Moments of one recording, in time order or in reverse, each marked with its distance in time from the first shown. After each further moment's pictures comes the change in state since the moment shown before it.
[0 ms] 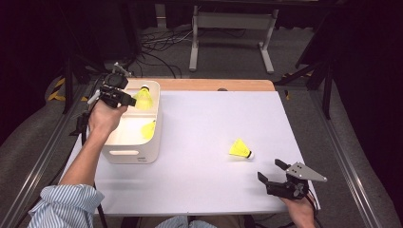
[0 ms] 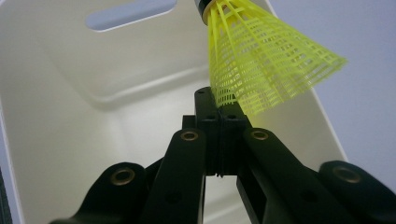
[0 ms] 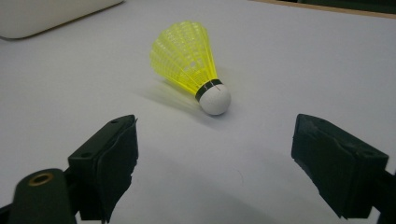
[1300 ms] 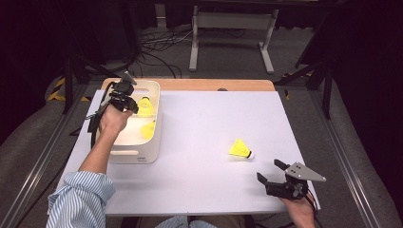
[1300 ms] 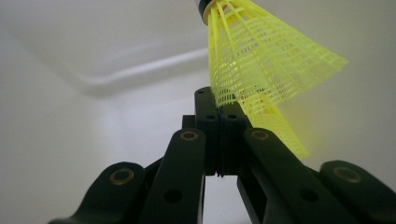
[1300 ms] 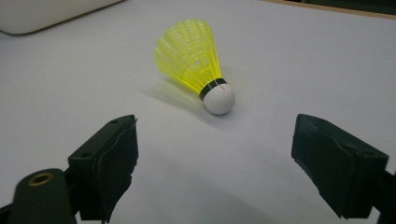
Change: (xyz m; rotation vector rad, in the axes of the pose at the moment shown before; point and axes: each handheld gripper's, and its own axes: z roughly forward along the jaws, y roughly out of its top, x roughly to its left) left arm 0.019 0.004 0.066 0.140 0.026 -0.061; right arm 0.001 0.000 0.001 0.006 0.008 -0.020
